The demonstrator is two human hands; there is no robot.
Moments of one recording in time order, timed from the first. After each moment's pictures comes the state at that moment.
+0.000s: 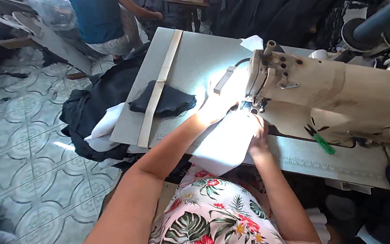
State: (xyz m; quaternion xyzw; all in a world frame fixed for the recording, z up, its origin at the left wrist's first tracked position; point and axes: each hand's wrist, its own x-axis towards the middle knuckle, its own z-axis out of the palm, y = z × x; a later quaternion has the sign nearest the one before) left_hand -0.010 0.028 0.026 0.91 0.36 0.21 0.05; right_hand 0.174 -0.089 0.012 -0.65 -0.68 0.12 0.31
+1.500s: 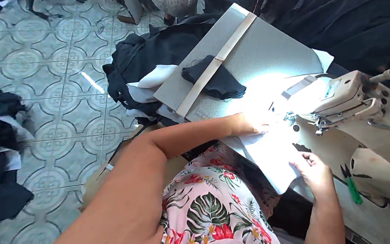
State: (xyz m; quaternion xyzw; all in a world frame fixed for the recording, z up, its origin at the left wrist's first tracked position) left_hand -0.048 -0.032 0.003 0.94 0.25 0.23 0.02; right_hand 0.237 -0.118 0.064 -0.67 -0.63 0.33 0.20
